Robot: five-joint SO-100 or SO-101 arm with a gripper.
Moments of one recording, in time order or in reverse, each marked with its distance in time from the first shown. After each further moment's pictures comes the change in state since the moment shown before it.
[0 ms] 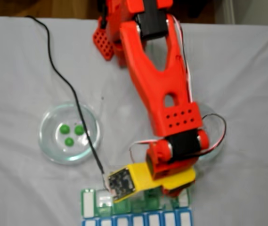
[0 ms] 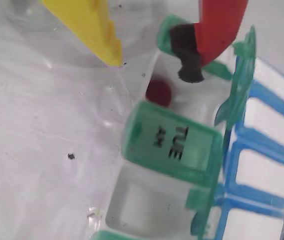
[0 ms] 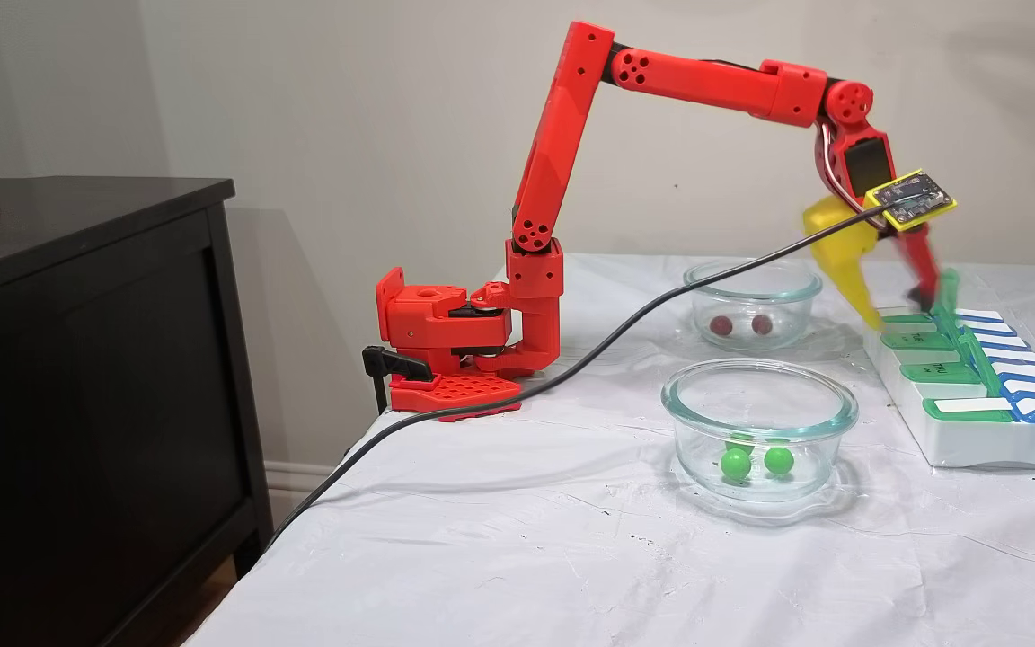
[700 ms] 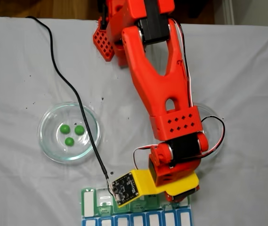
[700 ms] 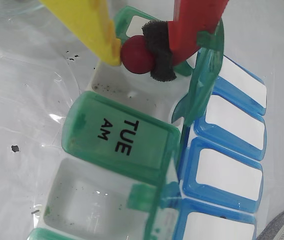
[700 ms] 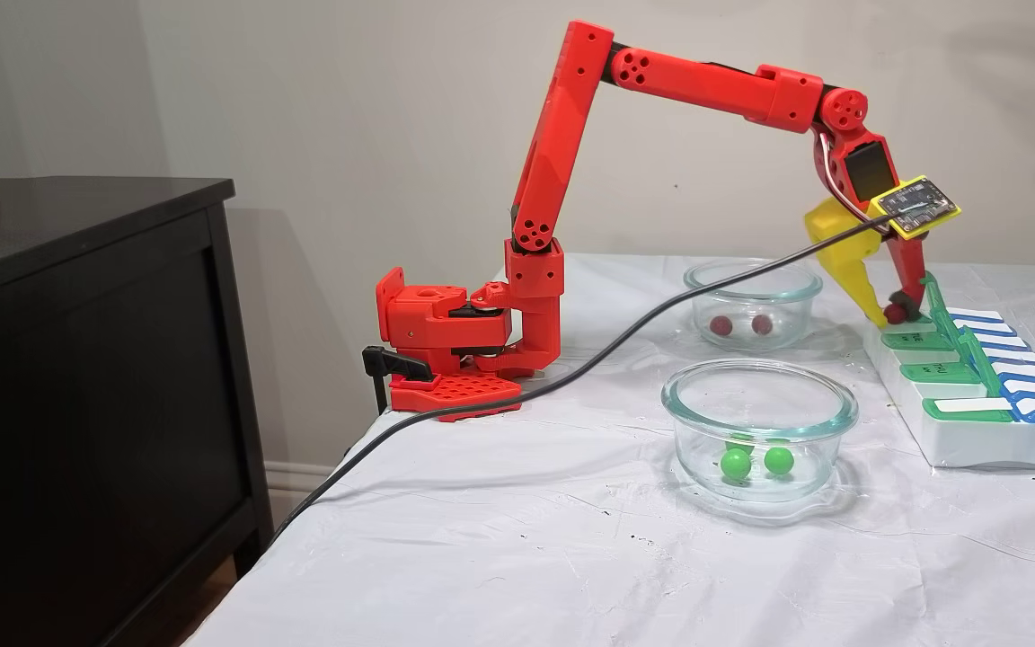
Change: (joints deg) arm 2.7 -5.7 0.7 -14.0 3.5
